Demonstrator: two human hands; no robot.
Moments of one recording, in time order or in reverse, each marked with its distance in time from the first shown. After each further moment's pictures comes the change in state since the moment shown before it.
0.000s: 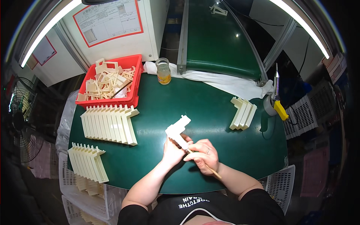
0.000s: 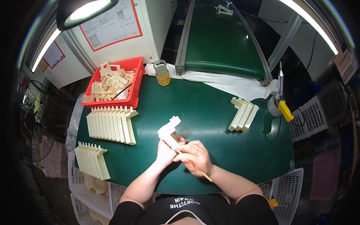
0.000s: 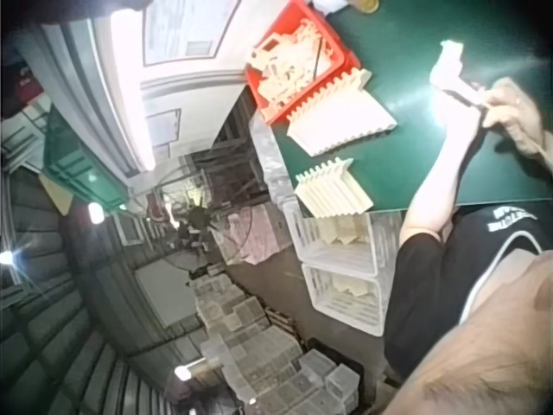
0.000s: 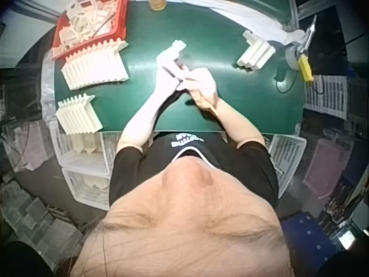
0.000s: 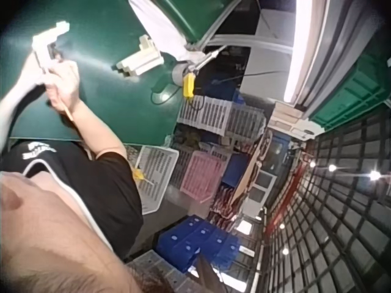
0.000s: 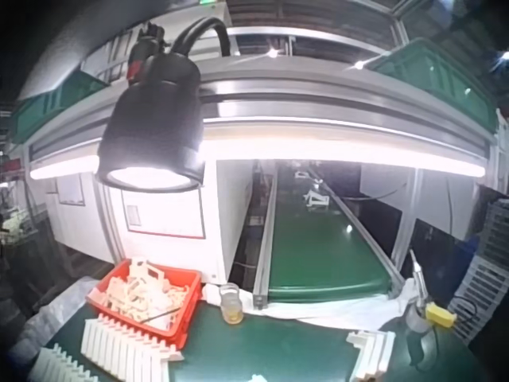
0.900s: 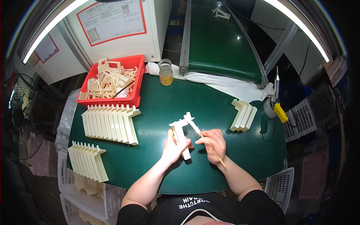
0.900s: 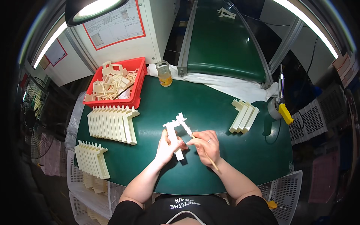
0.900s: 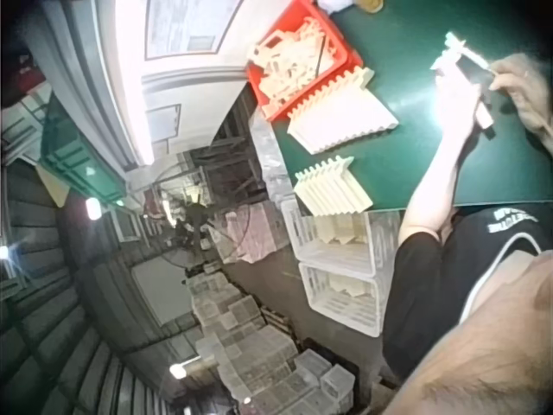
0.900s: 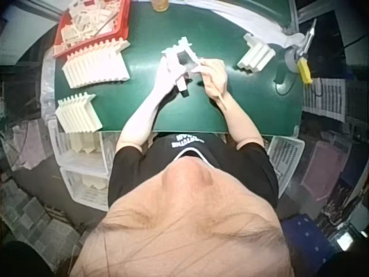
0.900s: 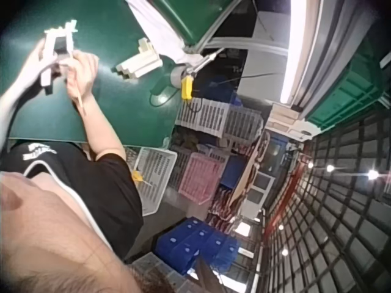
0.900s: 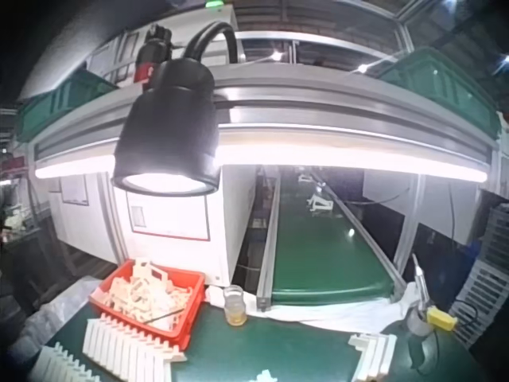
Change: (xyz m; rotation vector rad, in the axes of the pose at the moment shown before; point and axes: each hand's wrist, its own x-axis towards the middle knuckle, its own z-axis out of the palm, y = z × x) left_hand 0.002 0.012 -0.009 -0.386 -0.045 -0.083; right_hand 0.003 0.029 -0.015 -0.236 0.099 0.055
